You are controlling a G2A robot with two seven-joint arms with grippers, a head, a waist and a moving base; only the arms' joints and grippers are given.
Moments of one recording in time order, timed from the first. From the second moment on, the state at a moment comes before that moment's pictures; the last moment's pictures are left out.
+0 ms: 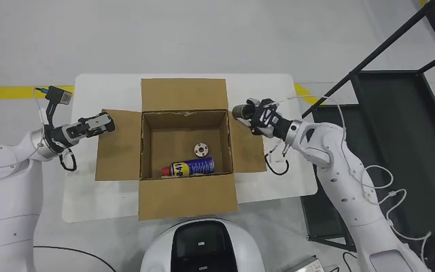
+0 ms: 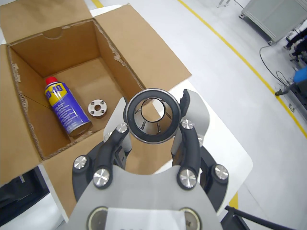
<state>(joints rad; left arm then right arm) 1.04 -1.04 -1.61 -1.30 -0.35 -0.47 -1.34 -1.18 -1.05 1.30 -1.70 -1.21 -0.69 0.31</state>
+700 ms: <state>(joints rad) 1.00 -1.00 -1.69 -1.34 -0.39 -0.41 -1.40 -1.08 -1.09 1.12 -1.63 -1.12 -0.68 0.39</state>
